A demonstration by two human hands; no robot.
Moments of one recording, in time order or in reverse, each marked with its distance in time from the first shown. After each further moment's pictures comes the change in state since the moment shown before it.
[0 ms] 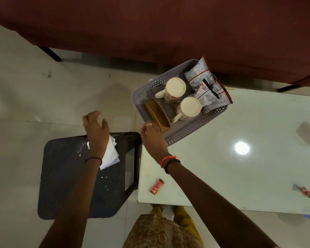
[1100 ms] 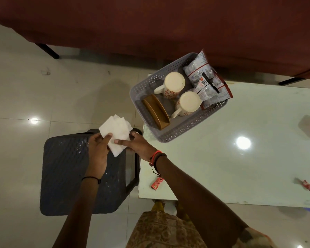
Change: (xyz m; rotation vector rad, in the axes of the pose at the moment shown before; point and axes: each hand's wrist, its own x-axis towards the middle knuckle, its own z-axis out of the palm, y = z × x) left_hand -0.046 -0.040 0.005 -0.653 -0.165 -0.580; right_hand 0.004 -0.006 0.055 0.921 -0.496 0.372
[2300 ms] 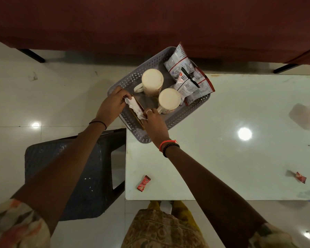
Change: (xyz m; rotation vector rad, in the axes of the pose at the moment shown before) left_hand 0.053 0.068 0.145 1.174 -0.430 0.941; right_hand -0.030 -0.033 -0.118 -0.936 0.590 -0.419
